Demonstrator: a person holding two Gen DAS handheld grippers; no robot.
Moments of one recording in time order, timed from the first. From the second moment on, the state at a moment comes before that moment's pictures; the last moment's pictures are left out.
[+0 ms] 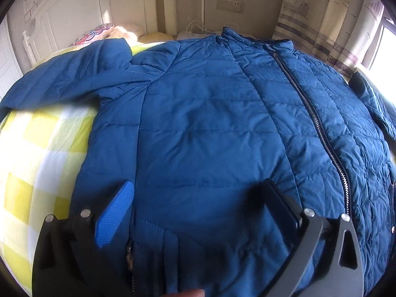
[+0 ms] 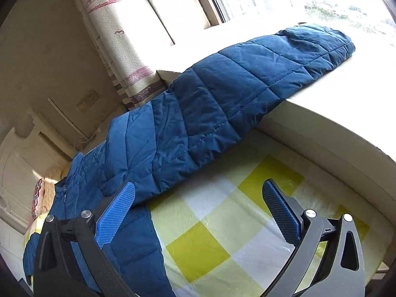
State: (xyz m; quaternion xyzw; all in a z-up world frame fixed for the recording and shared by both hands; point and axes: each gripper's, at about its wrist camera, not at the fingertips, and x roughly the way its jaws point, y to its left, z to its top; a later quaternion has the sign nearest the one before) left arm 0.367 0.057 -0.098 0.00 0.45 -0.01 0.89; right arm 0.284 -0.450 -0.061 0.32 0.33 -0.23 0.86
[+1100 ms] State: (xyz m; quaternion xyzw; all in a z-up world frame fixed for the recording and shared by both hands) left arm 0.362 0.053 -0.099 0.00 0.45 0.00 0.89; right arm 0.359 -0.249 -0.055 0.17 0.39 0.04 0.90
